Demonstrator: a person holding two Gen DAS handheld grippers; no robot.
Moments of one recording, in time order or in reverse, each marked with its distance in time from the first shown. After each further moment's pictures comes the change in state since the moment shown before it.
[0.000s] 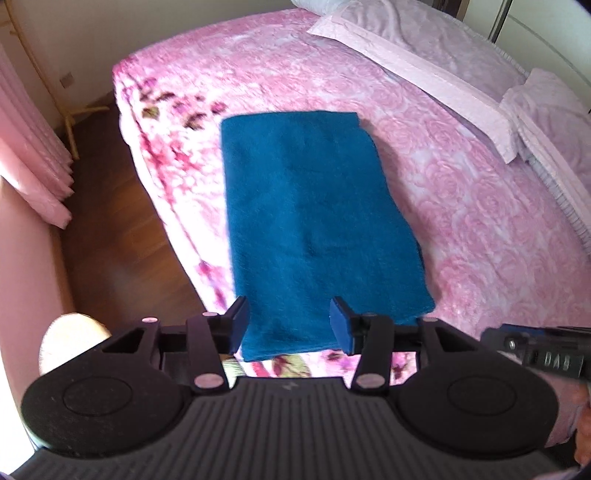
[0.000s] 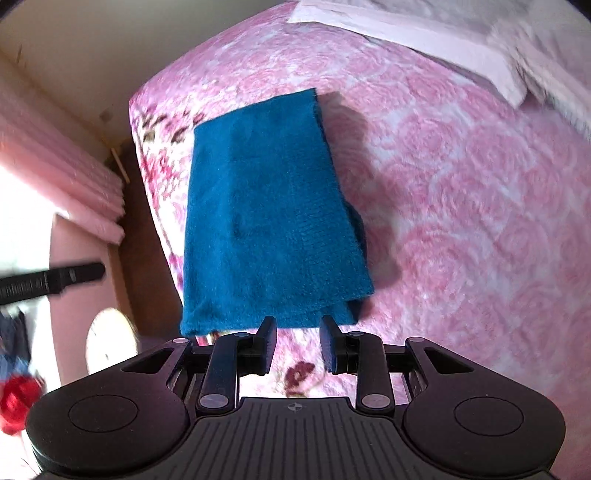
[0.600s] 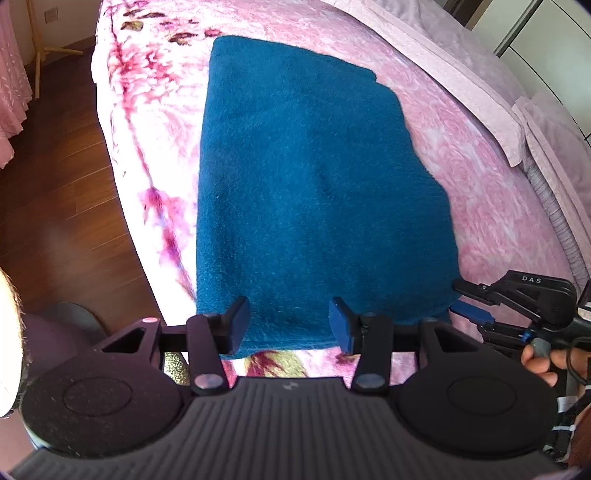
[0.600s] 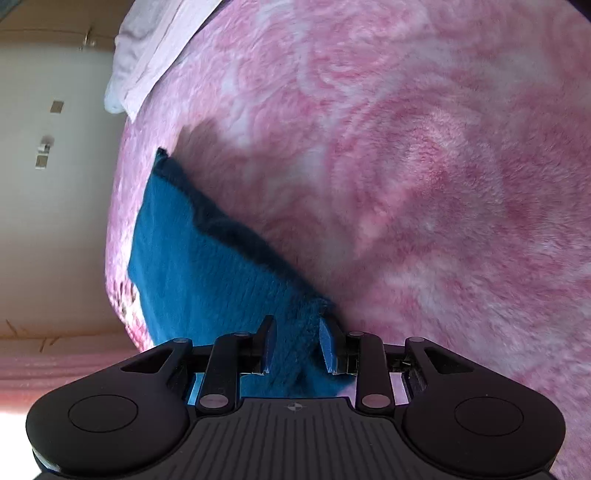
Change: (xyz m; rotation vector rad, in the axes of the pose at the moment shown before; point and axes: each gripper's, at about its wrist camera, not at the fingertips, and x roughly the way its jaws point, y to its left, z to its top) left arm 0.142 0.061 -0.072 -0.131 0.000 -0.171; right arm 0.160 -0.157 -0.022 0.762 -0.151 0.266
